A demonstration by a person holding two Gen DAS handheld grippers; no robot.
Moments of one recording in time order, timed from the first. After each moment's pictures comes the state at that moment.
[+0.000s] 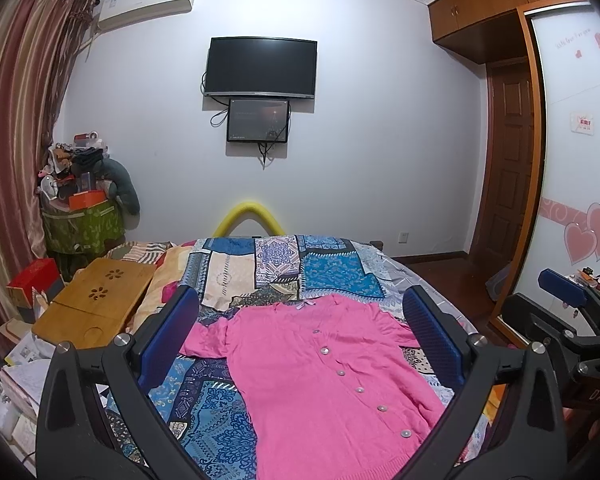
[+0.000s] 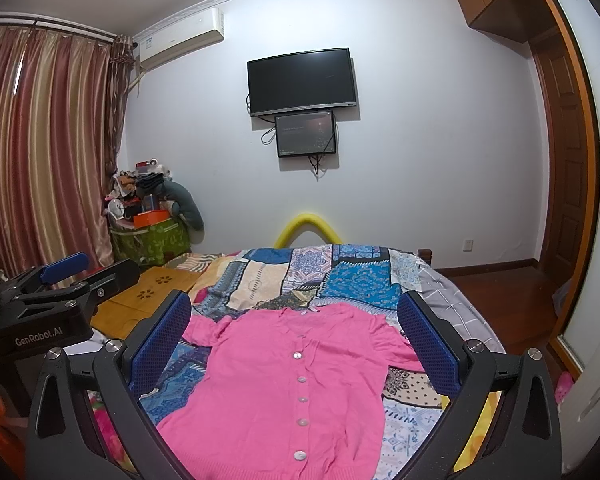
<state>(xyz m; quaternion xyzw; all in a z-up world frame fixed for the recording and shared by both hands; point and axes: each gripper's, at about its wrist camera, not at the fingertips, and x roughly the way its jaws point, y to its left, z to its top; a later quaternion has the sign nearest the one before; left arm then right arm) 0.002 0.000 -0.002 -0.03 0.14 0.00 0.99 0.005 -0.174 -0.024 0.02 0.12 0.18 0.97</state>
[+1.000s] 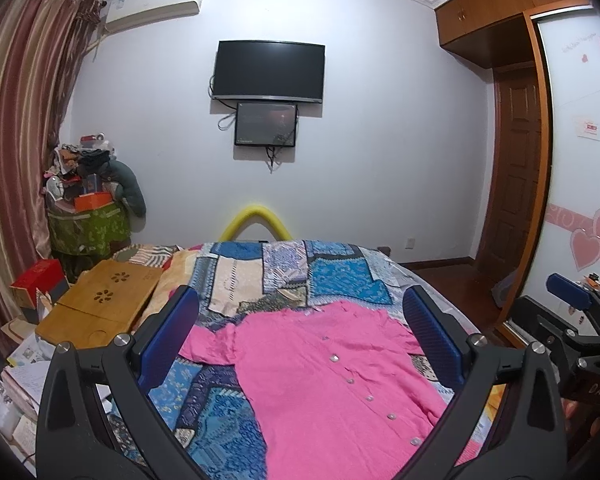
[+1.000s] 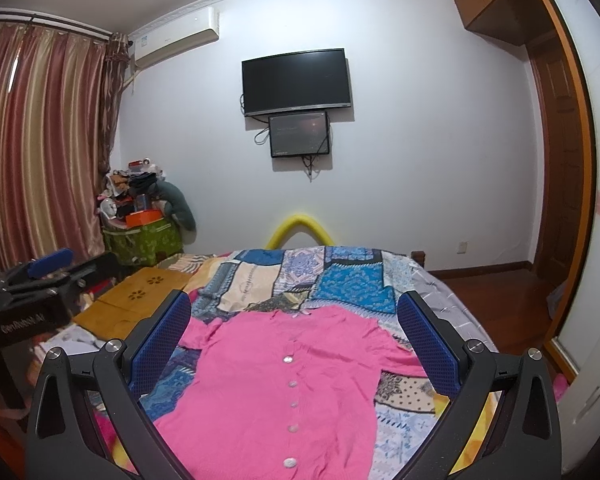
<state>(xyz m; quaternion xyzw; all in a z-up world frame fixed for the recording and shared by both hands) 0.010 0.007 0.001 -0.03 0.13 0.02 0.99 0.021 -0.177 -0.026 0.01 0.12 0.17 0.98</state>
